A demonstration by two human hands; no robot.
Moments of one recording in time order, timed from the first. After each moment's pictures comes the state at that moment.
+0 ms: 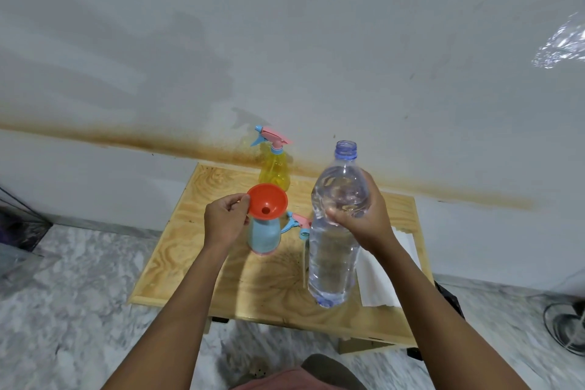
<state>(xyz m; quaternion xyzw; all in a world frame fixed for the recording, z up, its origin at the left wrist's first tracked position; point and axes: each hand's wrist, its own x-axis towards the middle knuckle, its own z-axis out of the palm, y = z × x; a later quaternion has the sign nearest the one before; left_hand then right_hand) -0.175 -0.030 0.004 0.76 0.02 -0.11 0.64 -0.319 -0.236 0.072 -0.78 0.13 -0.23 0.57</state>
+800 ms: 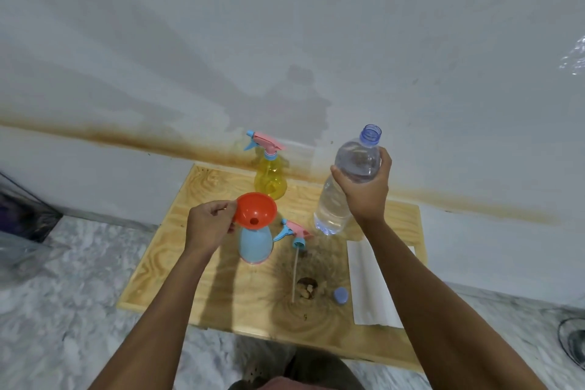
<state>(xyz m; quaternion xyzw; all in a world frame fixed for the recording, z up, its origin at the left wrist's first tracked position) -0.163 -0.039 0.013 0.78 0.06 -0.12 0.61 -0.243 -0.306 0.038 -0.72 0.27 -0.35 0.54</state>
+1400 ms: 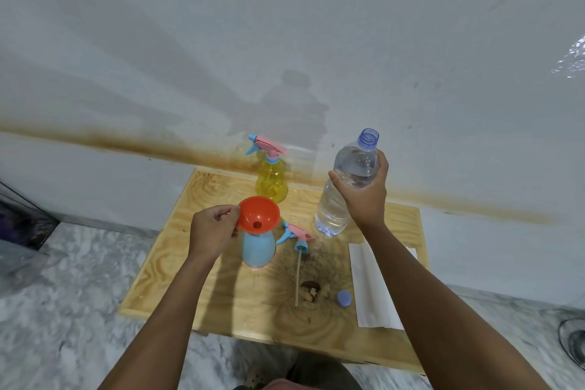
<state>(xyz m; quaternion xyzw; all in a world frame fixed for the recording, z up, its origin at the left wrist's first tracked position) -0.165 -0.036 0.014 0.77 0.05 -0.13 0.62 -0.241 -0.305 0.031 -0.74 0.27 -0.32 0.53</state>
